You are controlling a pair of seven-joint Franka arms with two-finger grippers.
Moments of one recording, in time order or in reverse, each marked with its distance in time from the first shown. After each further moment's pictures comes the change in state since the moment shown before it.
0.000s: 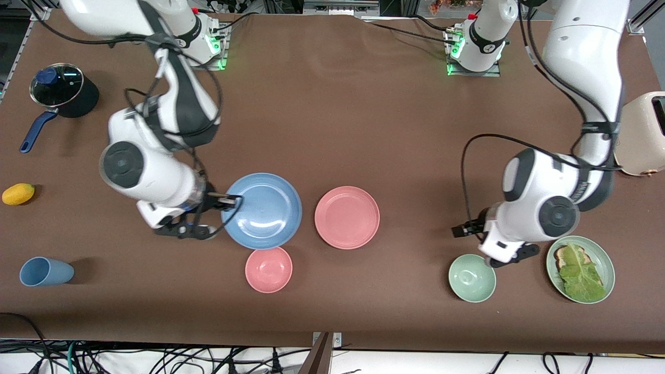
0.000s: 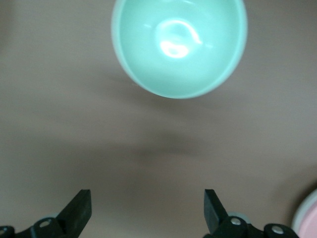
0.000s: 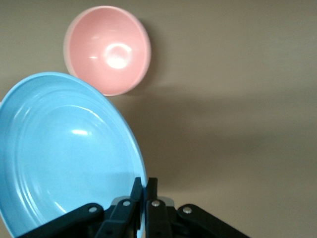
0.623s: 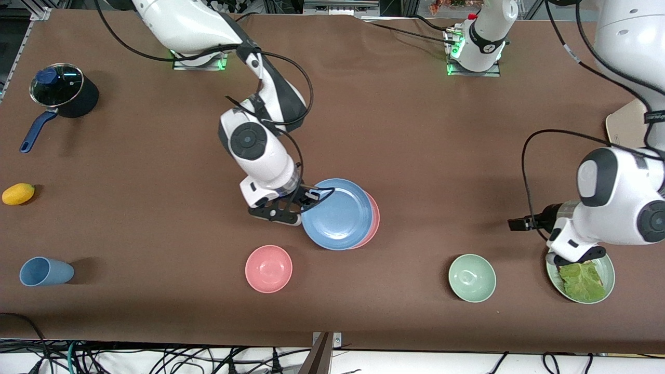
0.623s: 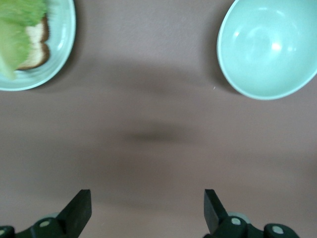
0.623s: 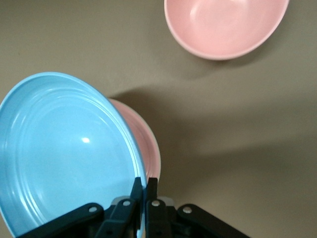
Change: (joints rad) left arm 0.173 -0.058 0.000 -0.001 0.000 -0.126 0.259; right arm 0.225 0.145 -0.002 0.000 0.000 0.299 0.349
